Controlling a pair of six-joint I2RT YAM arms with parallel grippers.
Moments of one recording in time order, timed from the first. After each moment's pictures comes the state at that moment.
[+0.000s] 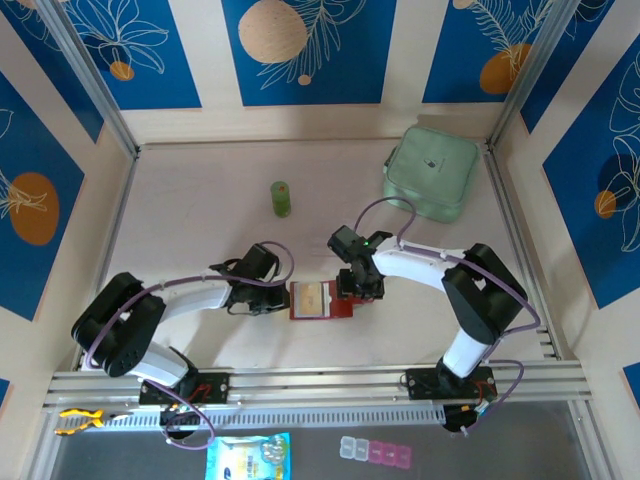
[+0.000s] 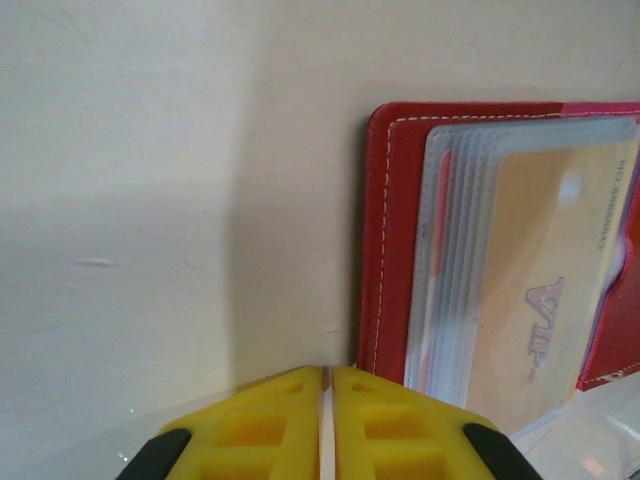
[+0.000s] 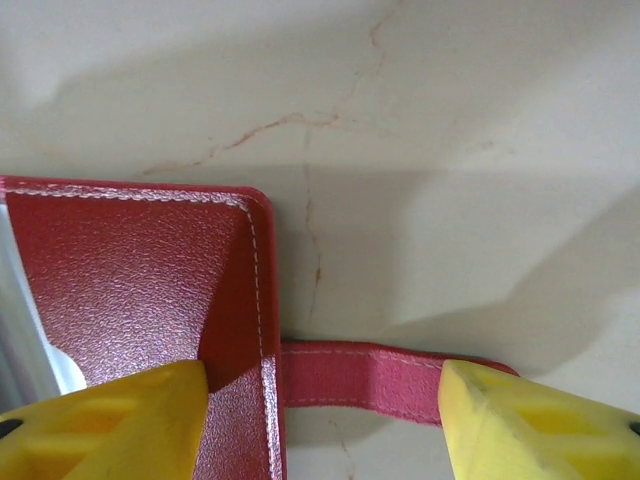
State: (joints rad) left arm -0.68 1.47 0.63 -0.28 0.31 -0.79; right arm 0.75 1.68 1.00 -0.79 -0.01 0.74
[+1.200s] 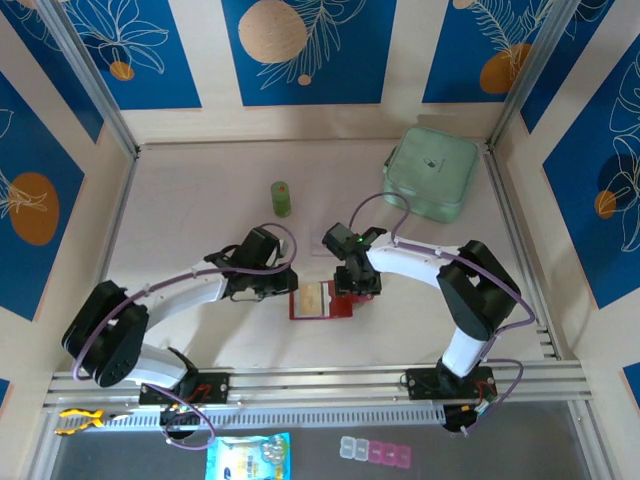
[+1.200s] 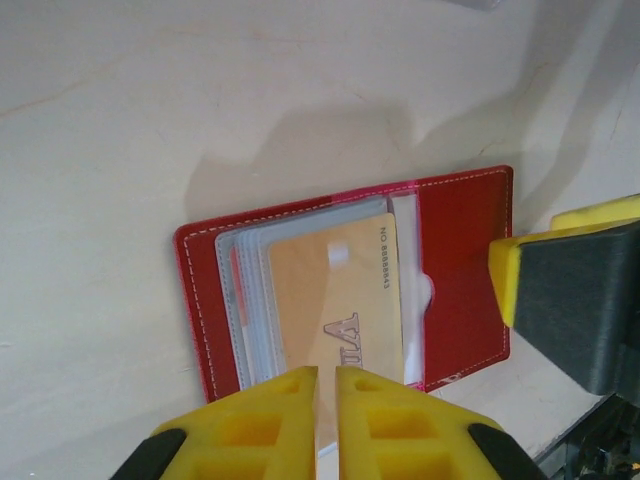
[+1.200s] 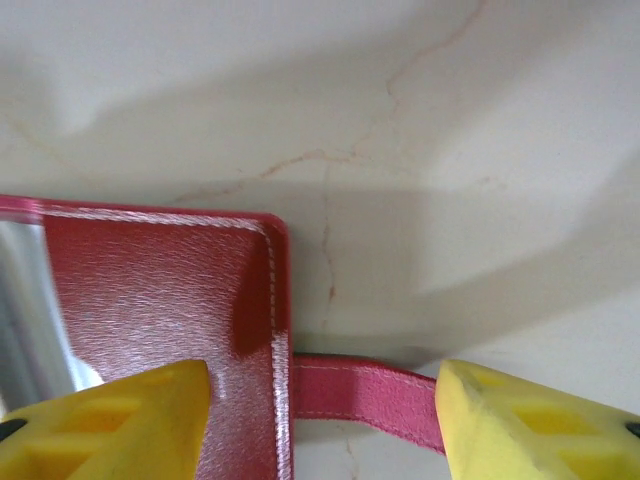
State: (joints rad) left arm -0.68 1.42 0.75 -0.33 0.31 -0.75; right arm 0.77 1.70 1.07 -0.85 0.04 0.72
